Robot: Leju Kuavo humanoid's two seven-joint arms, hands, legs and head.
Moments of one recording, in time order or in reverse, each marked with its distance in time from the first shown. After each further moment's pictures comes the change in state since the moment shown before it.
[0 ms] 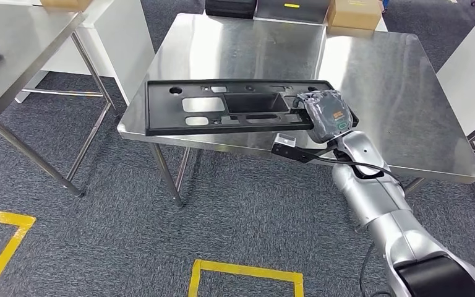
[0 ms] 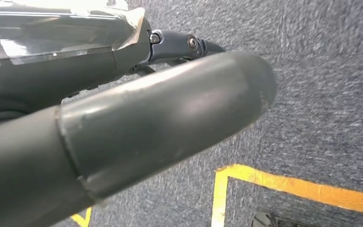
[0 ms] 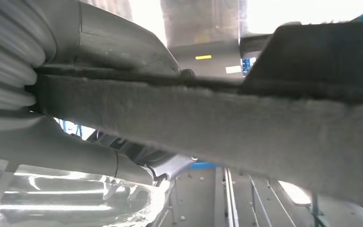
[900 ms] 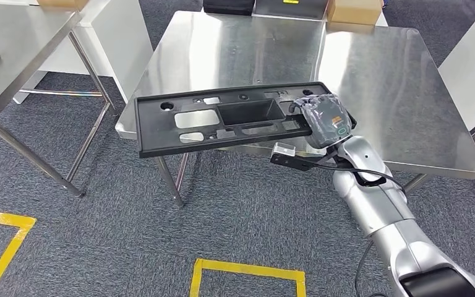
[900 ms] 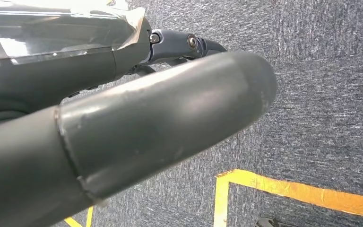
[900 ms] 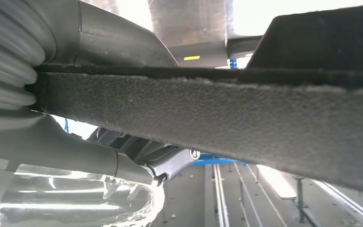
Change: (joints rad) left arm 0.002 0.000 -0.028 0.000 0.005 -0.002 0.002; right arm 0.055 -0.035 0.024 -0.156 -0.025 0.045 -0.010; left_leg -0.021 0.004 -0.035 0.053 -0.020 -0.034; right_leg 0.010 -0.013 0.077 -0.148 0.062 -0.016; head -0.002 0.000
